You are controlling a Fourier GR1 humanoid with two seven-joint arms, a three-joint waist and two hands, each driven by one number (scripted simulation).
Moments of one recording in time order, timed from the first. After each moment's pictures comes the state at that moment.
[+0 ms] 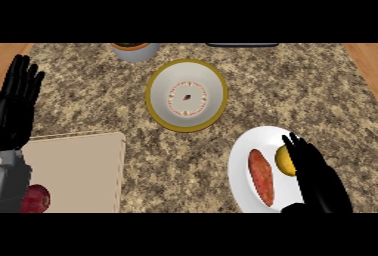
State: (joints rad) left arm -0.25 0.35 0.19 -1.49 0.19 0.06 -0.01; right arm 0.14 -0.36 0.35 -1.83 1.01 0.07 0.48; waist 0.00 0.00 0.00
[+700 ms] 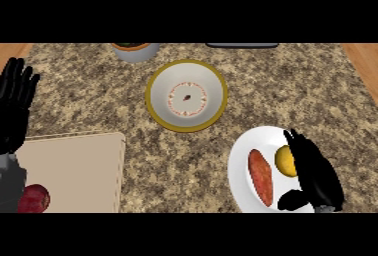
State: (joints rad) left arm -0.23 0.34 0.23 -1.50 0.18 0.01 -0.01; right arm 0.08 -0.28 0.24 -1.63 1.03 0.04 0.39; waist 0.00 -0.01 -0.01
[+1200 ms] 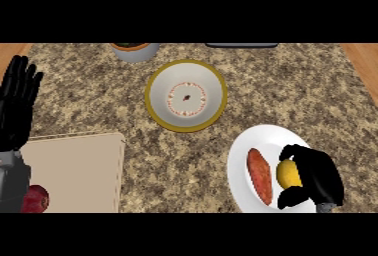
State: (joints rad) left arm -0.25 0.32 0.23 -1.49 0.15 0.02 -0.01; right arm 0.06 -0.28 0.22 -1.59 1.08 -0.03 0.28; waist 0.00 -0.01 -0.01
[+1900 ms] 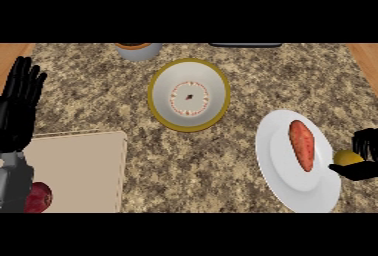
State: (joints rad) left arm -0.25 0.31 0.22 -1.50 0.15 0.01 -0.01; right arm -0.17 -0.61 -0.08 -1.10 0.89 0.15 -0.09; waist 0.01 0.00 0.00
